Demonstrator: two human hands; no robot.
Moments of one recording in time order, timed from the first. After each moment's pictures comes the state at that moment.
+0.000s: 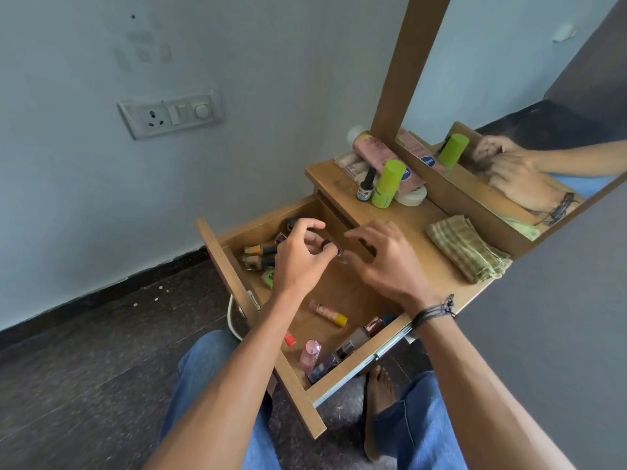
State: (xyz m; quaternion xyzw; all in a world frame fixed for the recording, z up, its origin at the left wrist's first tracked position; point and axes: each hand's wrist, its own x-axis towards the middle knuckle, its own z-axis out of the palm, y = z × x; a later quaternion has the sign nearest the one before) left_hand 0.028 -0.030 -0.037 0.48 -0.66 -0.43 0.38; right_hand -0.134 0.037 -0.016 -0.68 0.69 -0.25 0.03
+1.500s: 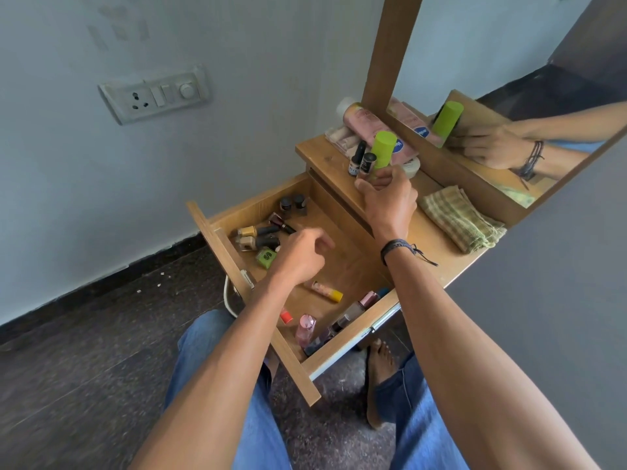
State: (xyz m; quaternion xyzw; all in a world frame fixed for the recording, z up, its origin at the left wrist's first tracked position) left_hand 0.026 -0.032 -0.056 0.47 -0.78 -0.39 0.12; right_hand -0.139 -0.018 -0.008 -0.29 0.81 -0.50 0.09
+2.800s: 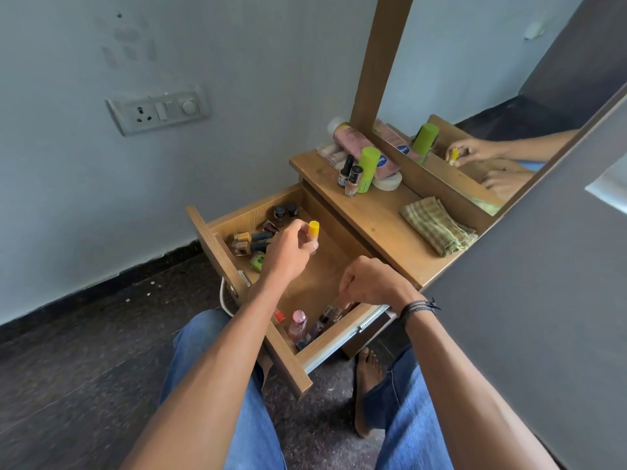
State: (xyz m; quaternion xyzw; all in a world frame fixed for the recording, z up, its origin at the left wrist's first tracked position) left_hand 0.031 -0.028 -0.054 0.50 -0.75 -0.37 0.23; right_hand -0.114 0.080 -0.013 -0.57 0.77 -0.01 0.29
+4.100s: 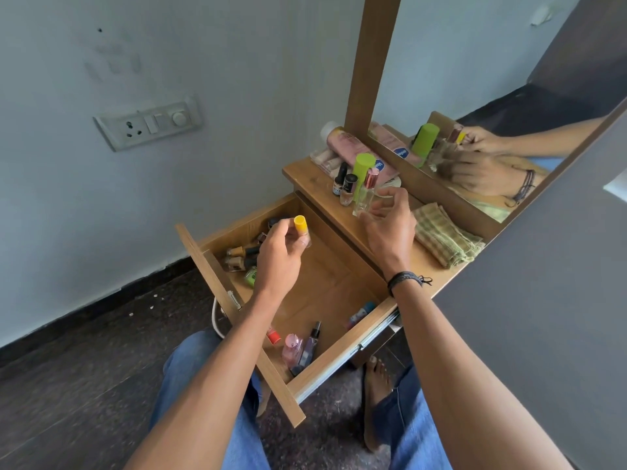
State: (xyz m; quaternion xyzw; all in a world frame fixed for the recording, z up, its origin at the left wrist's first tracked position) left_hand 0.025 -0.030 -0.049 0.47 -0.72 -0.35 0.37; right_hand -0.158 0.016 -0.006 -0.34 0.78 -0.51 0.10
